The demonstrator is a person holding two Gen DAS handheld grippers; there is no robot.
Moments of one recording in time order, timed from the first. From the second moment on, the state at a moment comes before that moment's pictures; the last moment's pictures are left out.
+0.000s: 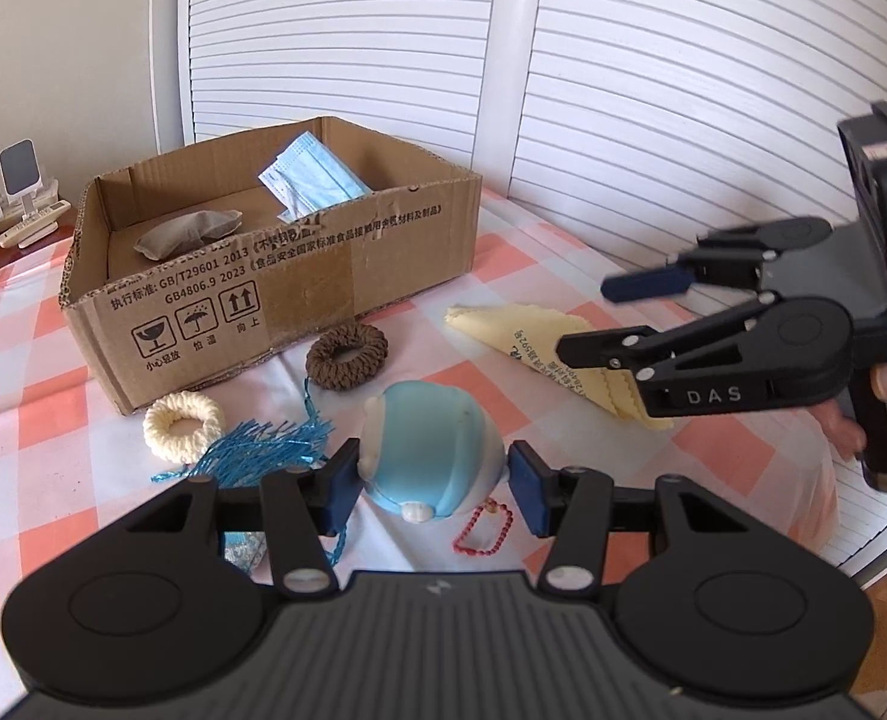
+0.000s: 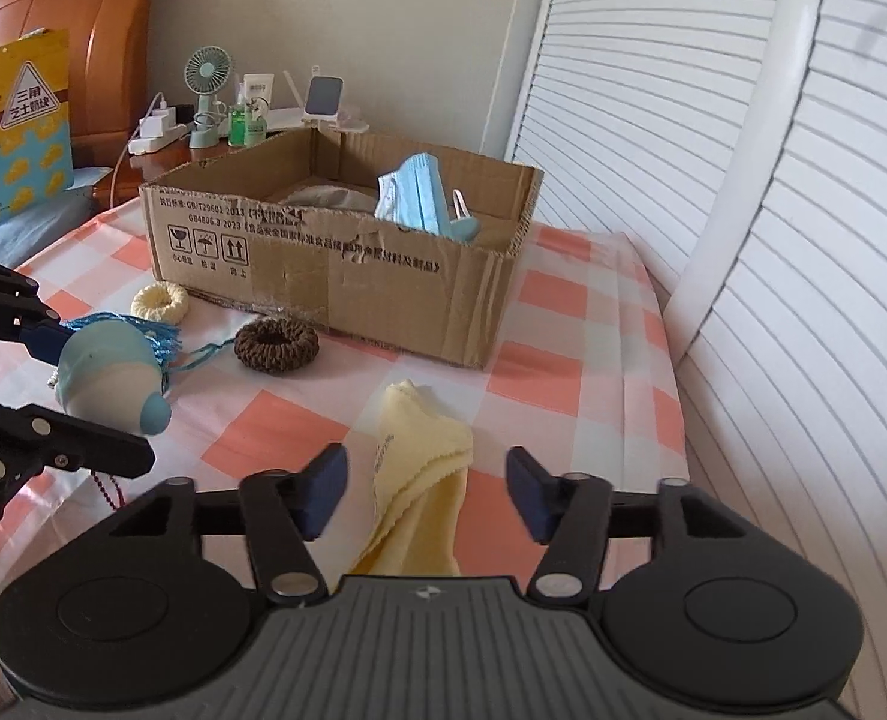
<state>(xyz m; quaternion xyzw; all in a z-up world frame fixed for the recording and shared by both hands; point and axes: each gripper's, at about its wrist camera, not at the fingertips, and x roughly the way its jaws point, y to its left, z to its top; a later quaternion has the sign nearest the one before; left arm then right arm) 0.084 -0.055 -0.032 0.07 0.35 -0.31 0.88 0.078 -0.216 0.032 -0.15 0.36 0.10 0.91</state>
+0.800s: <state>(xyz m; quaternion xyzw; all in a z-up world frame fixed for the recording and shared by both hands) 0.083 -0.050 -0.025 0.04 0.34 -0.33 0.88 0.075 -0.257 0.023 -0.29 0.44 0.13 0.84</state>
